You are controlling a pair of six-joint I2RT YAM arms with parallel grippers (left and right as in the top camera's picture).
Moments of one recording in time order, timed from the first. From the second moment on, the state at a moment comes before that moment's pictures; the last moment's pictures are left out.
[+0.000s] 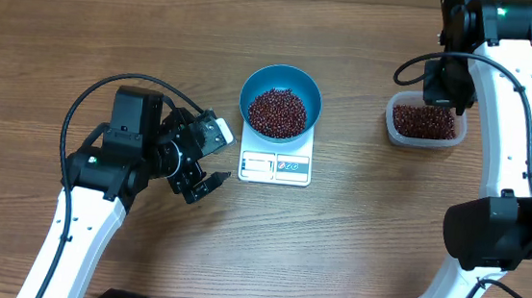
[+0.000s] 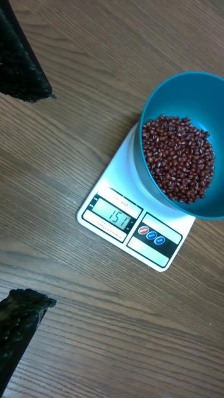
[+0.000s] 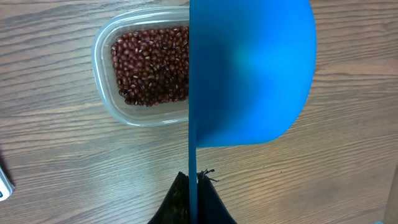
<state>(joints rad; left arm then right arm) -0.16 1.20 1.00 -0.80 0.46 0.74 0.05 2.02 2.18 -1.64 0.28 0.12</state>
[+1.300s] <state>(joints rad) -0.16 1.20 1.00 -0.80 0.46 0.74 0.35 2.02 2.18 -1.46 -0.28 -0.06</state>
